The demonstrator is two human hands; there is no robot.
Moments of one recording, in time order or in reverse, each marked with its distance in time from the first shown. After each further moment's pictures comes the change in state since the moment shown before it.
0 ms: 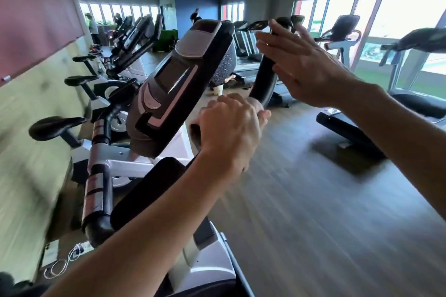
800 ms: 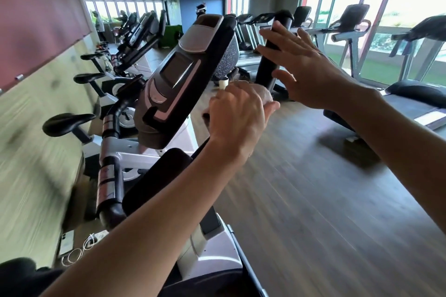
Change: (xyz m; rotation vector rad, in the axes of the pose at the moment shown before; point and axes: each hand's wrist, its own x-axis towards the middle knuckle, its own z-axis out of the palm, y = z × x) left_hand 0.003 0.007 -0.004 0.086 -0.067 -0.053; right_hand -0.013 -0.016 0.002 0.130 0.015 0.104
